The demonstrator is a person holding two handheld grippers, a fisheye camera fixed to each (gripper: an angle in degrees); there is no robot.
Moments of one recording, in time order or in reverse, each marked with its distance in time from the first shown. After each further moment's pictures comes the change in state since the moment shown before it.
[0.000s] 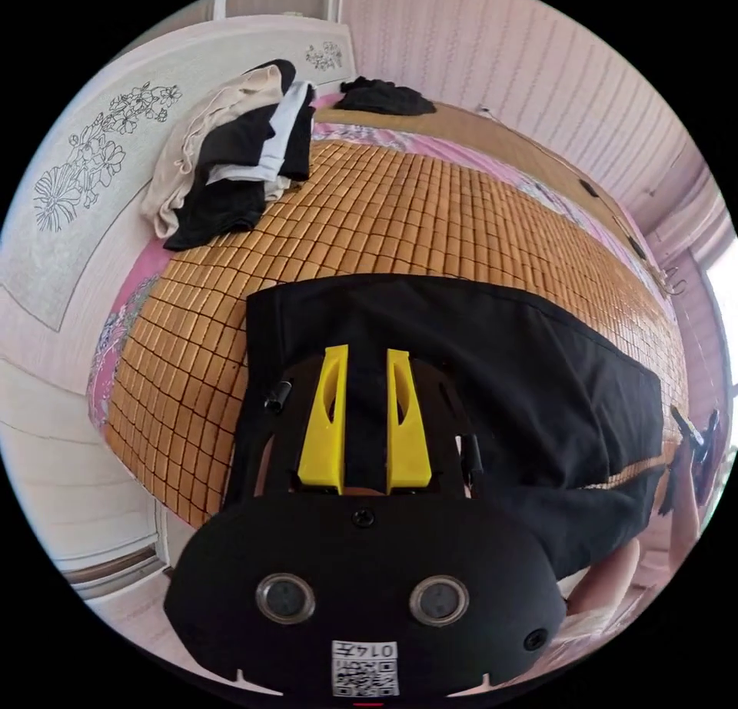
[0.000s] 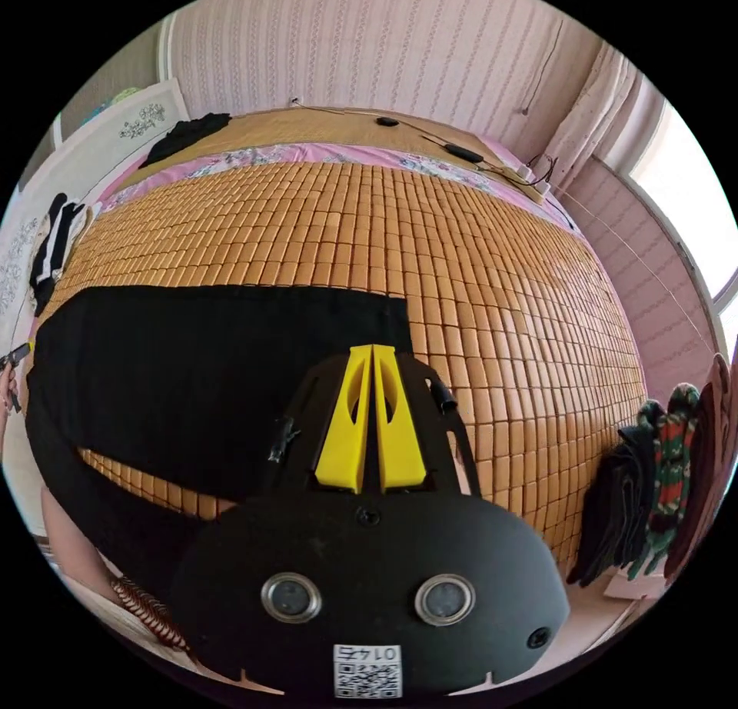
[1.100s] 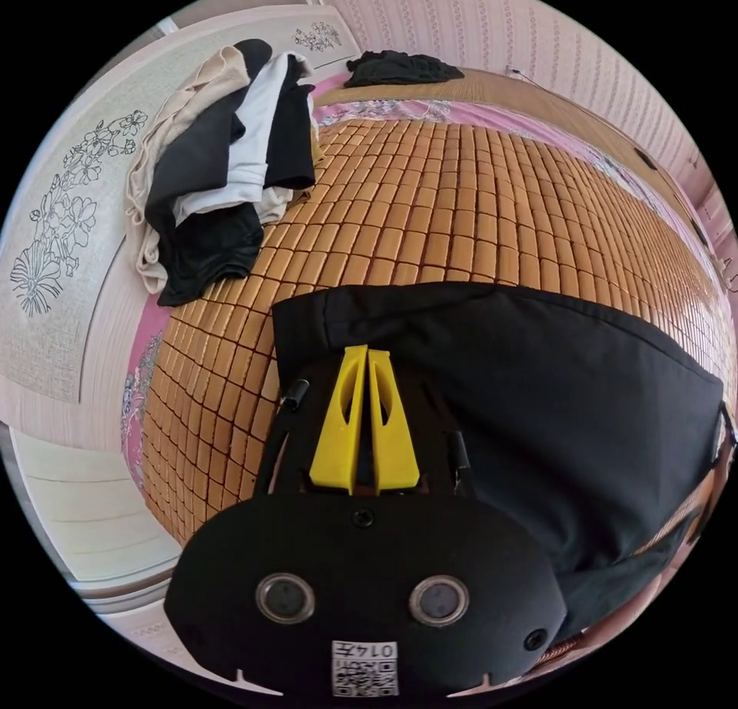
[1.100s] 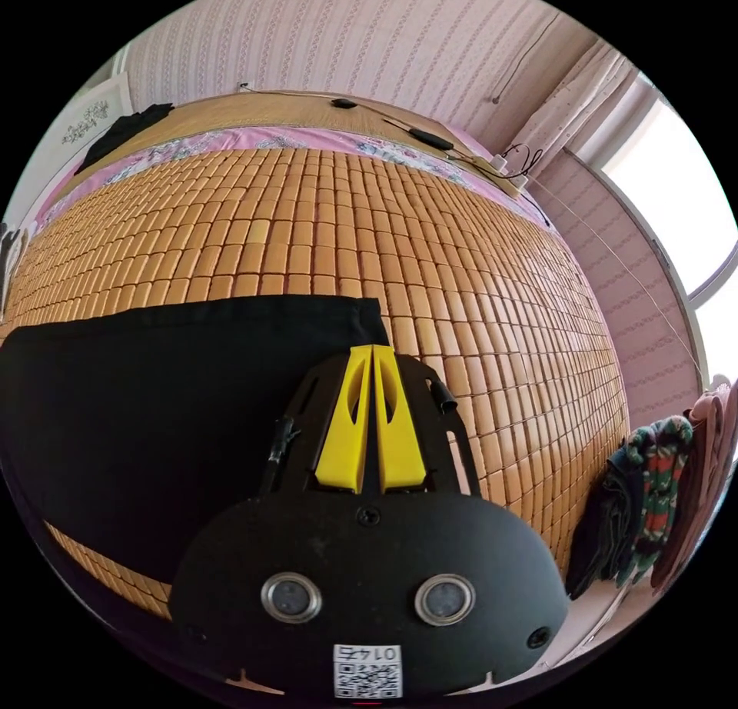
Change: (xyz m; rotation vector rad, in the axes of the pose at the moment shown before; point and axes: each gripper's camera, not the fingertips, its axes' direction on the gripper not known) left arm 0.063 -0.066 0.094 -0.041 -0.174 0.044; right arm -0.012 -0.070 0.039 0.013 0.177 0.007
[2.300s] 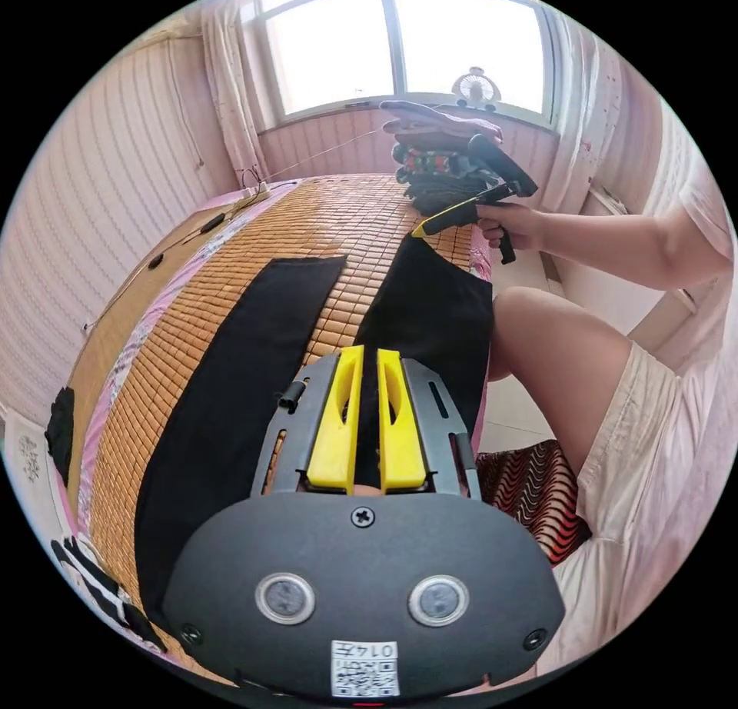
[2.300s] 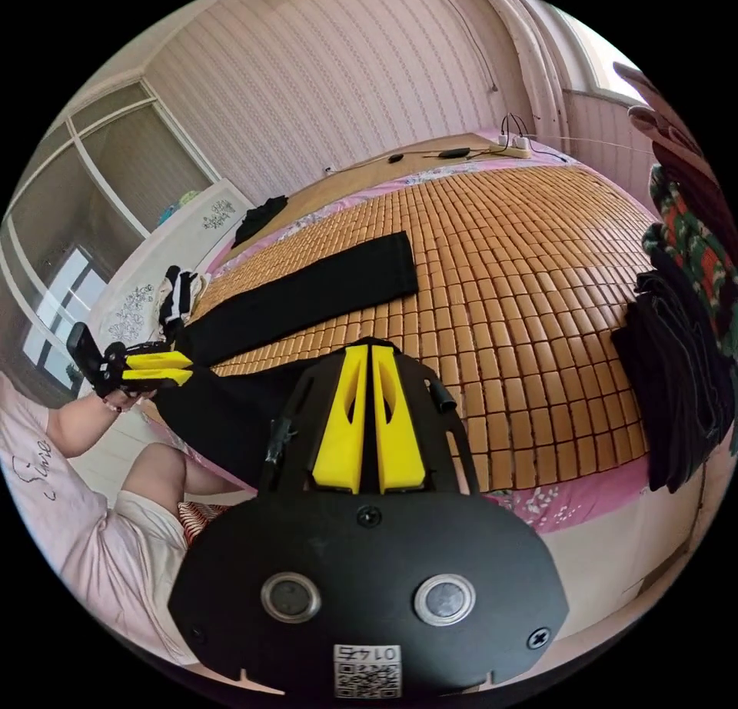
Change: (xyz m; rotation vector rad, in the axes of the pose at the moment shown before) left arm 0.537 0.417 -0.204 0.479 0.572 1.321; right arm 0.284 0.327 -0.152 0.242 -0.669 0.086
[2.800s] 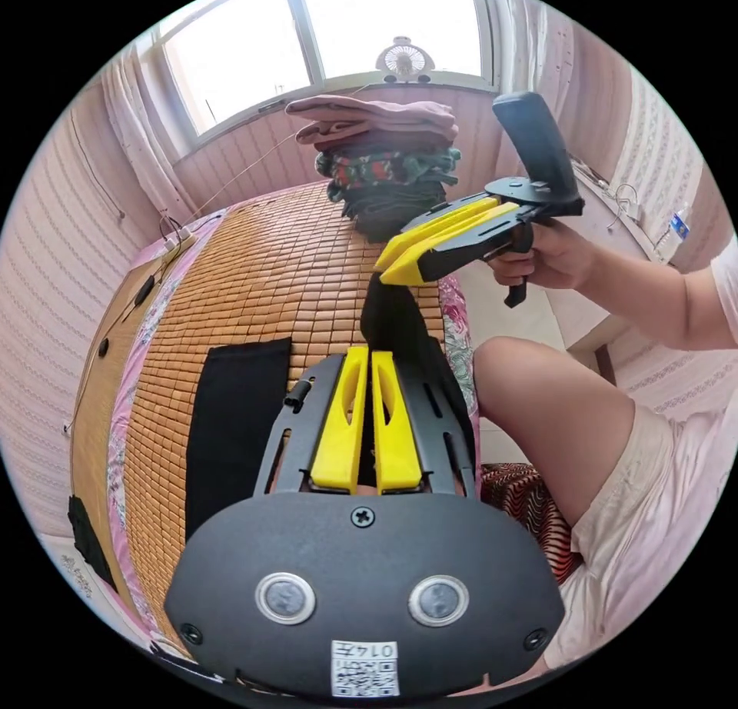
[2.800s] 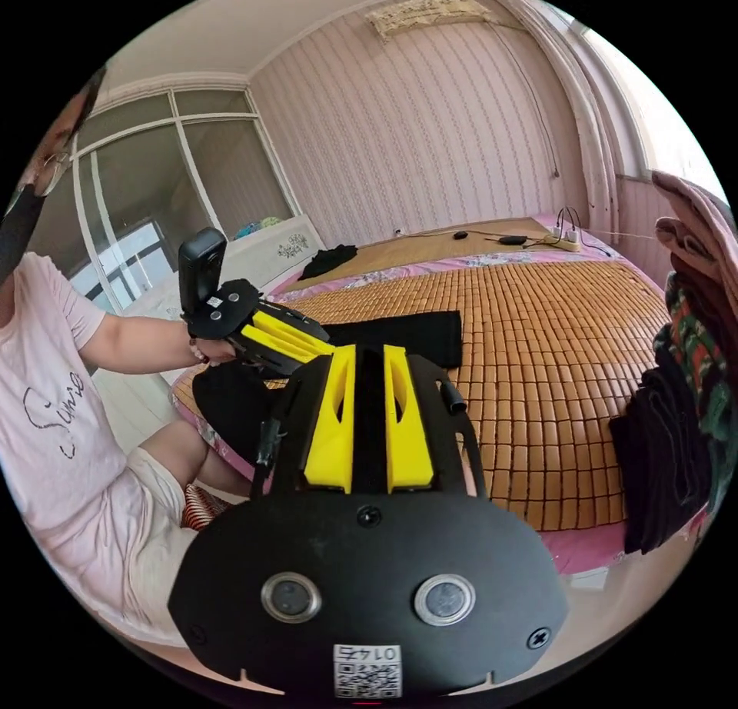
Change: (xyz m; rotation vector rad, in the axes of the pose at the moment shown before) left arm 0.069 -0.158 0.089 -0.046 0.127 0.216; right arm 0.050 0.051 -0.093 0.208 -0.121 -0.180
